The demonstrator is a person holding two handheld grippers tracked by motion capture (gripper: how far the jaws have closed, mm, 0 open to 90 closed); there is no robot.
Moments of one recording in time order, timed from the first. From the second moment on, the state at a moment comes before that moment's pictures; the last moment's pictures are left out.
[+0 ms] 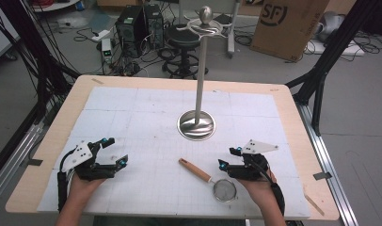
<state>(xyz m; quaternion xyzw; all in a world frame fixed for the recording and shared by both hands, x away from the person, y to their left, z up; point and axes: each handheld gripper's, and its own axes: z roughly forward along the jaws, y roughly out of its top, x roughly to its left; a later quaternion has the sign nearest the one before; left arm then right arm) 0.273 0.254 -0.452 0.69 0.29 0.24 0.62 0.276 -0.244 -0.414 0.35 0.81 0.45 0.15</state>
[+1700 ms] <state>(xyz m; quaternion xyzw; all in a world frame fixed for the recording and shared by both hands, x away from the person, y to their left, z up) 0.272 0.252 -0.451 0.70 0.29 0.24 0.61 0.269 -0.175 -0.427 0.24 0.93 0.28 0.07</state>
